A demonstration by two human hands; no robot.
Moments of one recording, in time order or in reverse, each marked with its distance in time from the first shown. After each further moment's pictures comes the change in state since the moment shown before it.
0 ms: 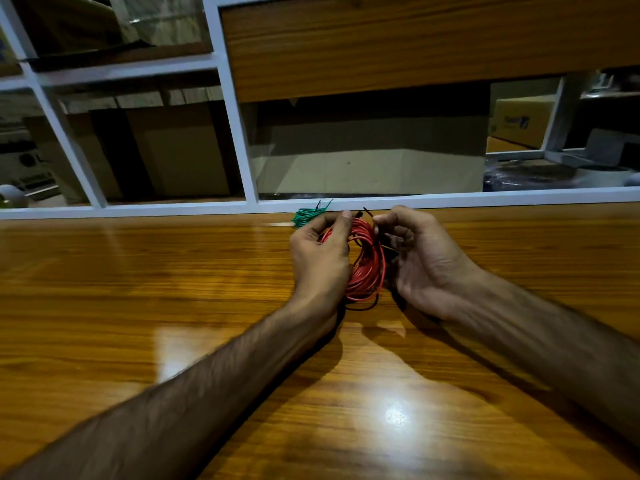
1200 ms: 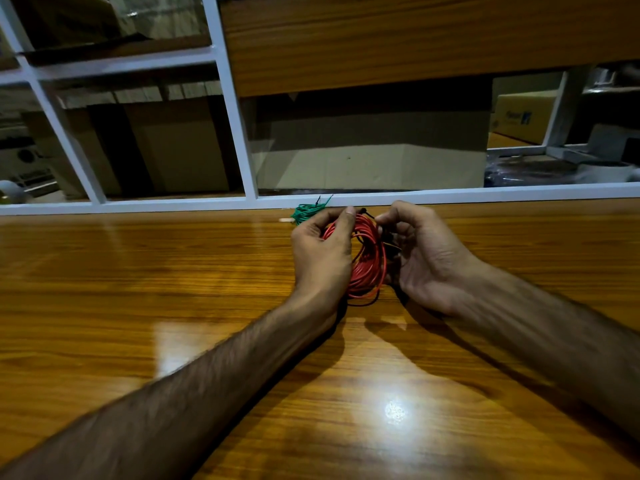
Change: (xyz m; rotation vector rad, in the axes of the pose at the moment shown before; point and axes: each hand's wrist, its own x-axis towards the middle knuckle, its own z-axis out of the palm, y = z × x) left_hand -0.002 0.001 -0.001 0.035 -0.017 0.028; right_hand 0.001 0.000 -0.003 -0.055 0.063 0.046
